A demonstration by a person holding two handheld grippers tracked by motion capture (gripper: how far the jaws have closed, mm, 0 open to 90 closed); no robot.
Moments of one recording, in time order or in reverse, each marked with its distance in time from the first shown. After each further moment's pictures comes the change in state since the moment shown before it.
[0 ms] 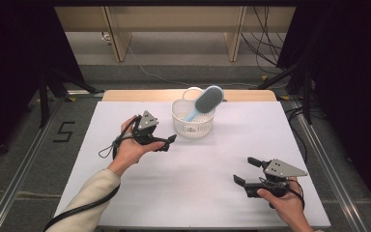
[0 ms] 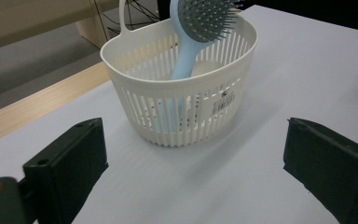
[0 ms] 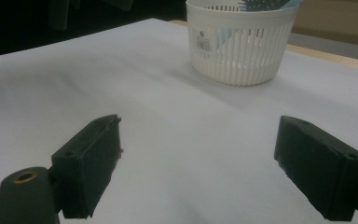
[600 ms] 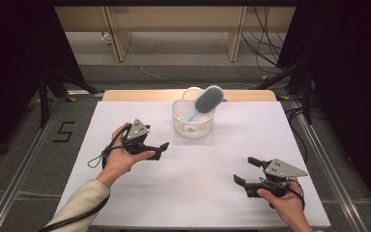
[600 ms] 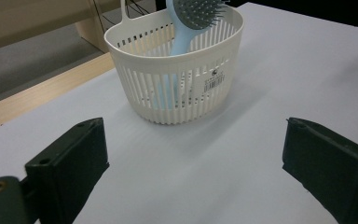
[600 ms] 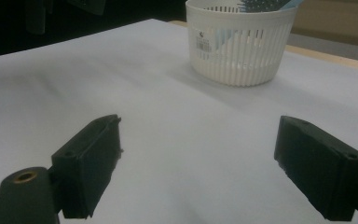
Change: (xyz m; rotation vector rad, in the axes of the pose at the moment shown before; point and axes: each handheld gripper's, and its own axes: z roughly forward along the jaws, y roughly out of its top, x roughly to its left) left arm -0.004 -0.018 -0.029 -0.009 -0.014 0.001; right arm 0.000 0.000 -0.001 0.000 -0.002 -0.001
